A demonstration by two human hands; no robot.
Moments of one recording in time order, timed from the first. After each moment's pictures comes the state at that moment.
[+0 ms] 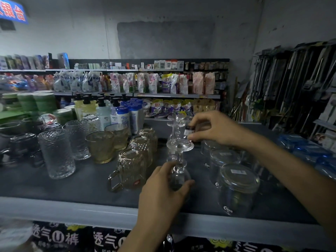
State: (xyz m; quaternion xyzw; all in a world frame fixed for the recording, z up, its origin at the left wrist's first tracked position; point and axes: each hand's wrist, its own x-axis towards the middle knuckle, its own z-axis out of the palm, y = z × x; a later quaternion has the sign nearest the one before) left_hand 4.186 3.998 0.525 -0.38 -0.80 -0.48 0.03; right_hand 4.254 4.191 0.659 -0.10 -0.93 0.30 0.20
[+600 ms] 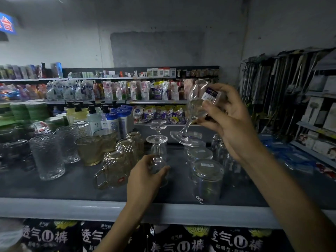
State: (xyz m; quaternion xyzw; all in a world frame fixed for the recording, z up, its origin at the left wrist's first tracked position) left_hand 4.187 4.019 0.531 -0.32 -0.79 -0.53 0.02; right_hand 4.349 4.152 0.669 -0.01 -0.66 0.57 0.48
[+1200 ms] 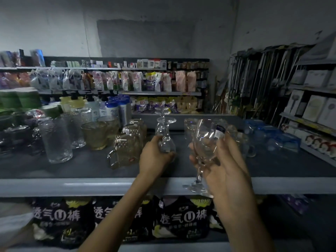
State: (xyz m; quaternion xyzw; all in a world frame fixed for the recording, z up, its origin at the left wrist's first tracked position) left_hand 4.163 4.019 0.529 -0.40 -0.78 -0.48 0.00; right_hand 4.373 4.020 0.574 -0.05 -0.40 0.78 0.48
